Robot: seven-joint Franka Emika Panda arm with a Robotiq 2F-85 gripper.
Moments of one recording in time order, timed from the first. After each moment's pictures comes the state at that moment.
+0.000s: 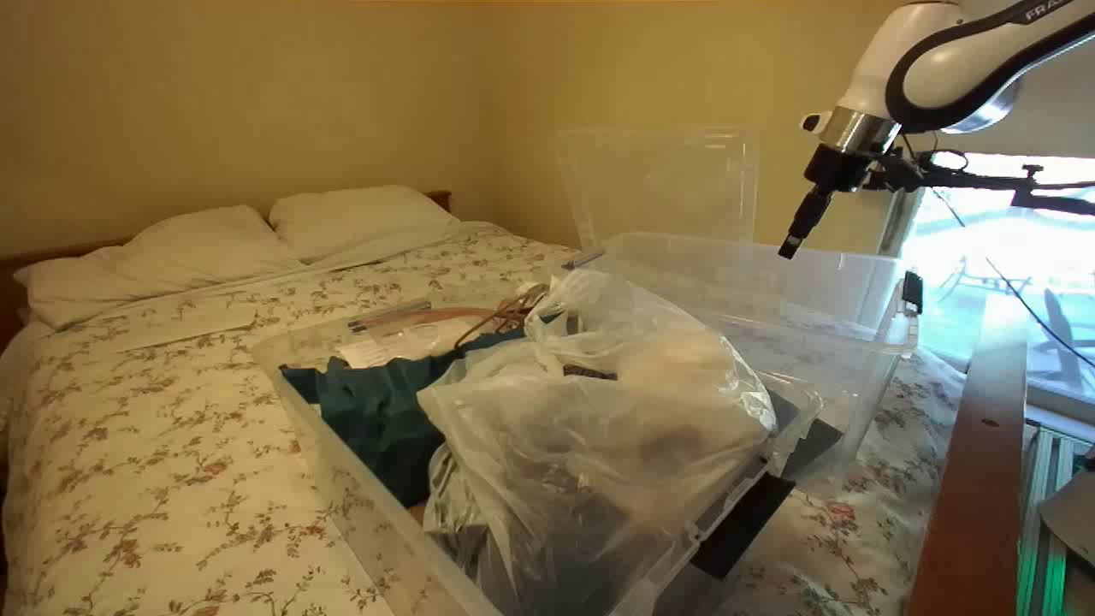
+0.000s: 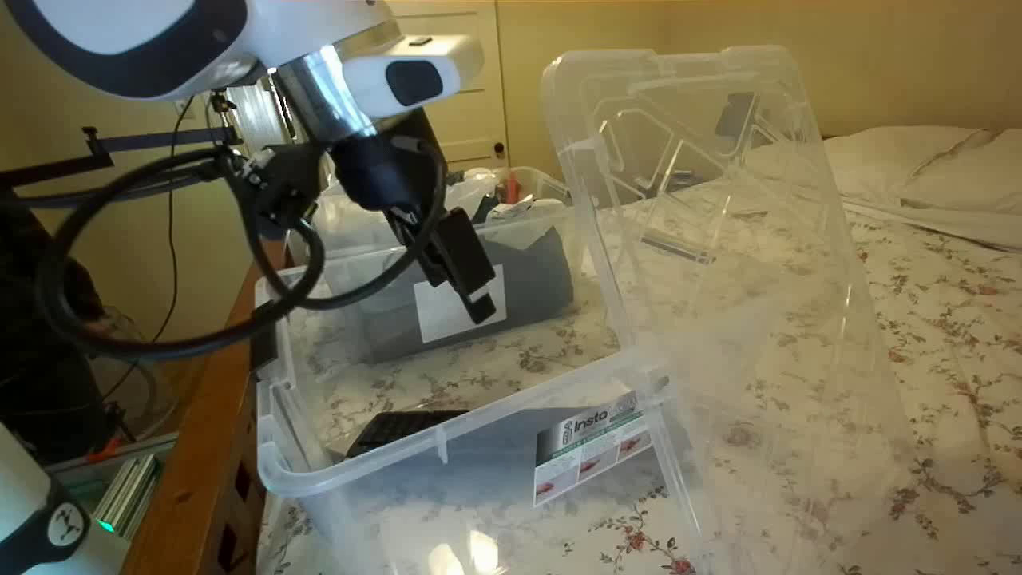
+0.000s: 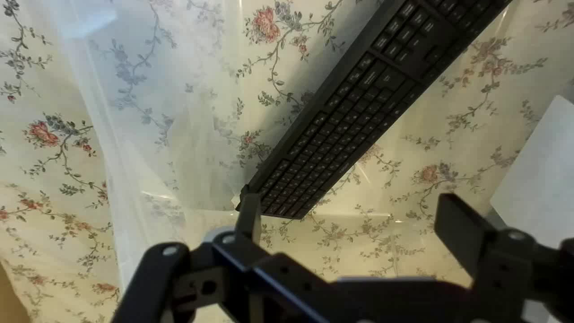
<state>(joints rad) 0.04 -0.46 -0.13 -2.64 0.02 2.47 -0.33</state>
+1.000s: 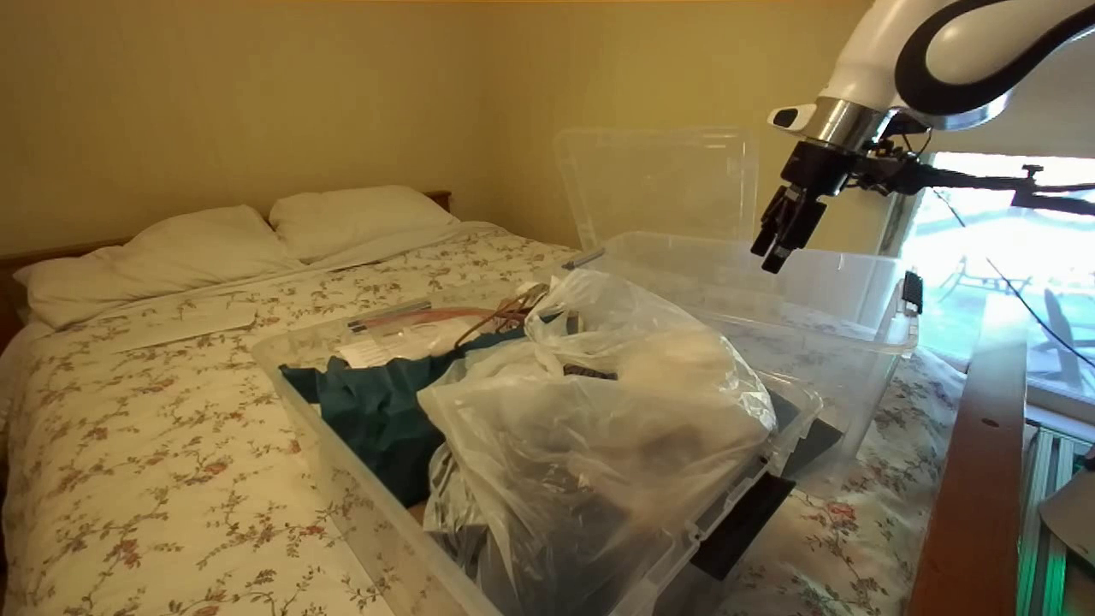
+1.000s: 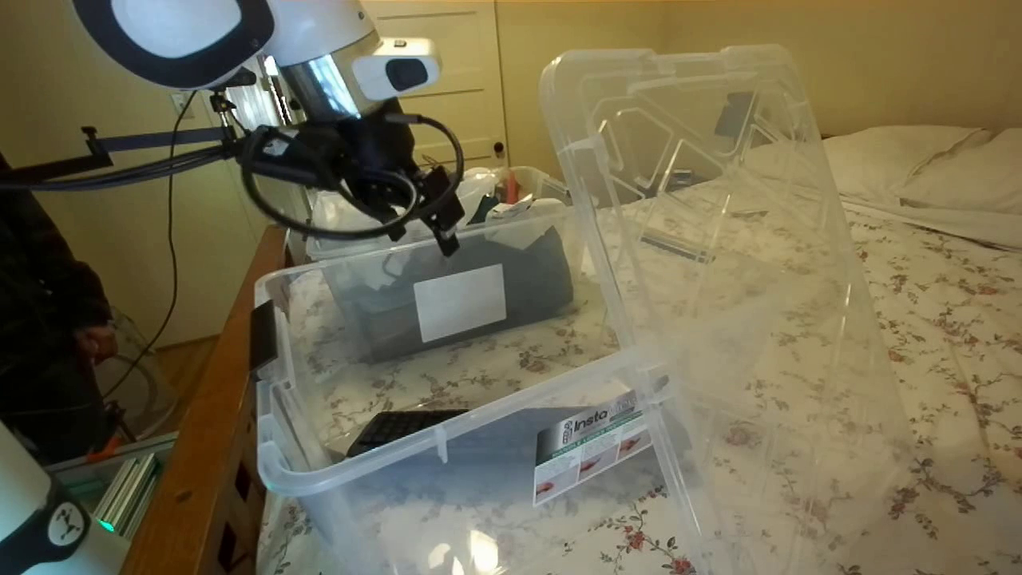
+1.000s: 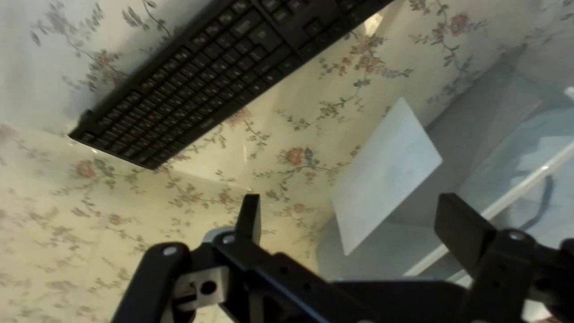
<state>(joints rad) 0.28 -0.48 -0.10 -2.64 0.15 2.45 -0.50</state>
